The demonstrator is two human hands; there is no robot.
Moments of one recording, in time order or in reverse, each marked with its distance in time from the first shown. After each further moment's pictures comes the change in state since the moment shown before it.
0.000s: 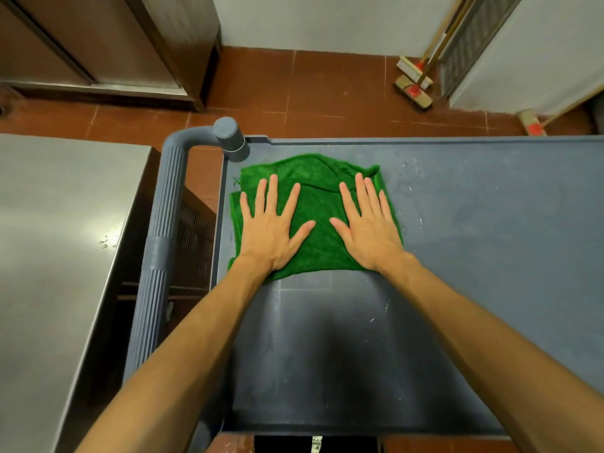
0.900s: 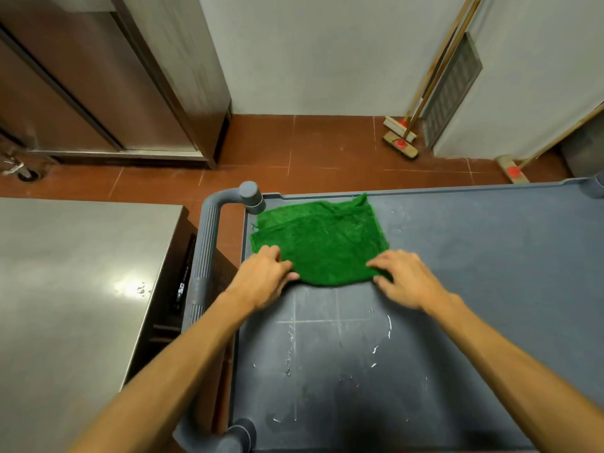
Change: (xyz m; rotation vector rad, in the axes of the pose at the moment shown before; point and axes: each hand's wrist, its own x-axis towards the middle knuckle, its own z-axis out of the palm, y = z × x) left_hand -0.028 -0.036 -0.089 0.071 -0.061 0.352; right_hand -0.049 0.037 -0.074 0.155 -0.102 -0.079
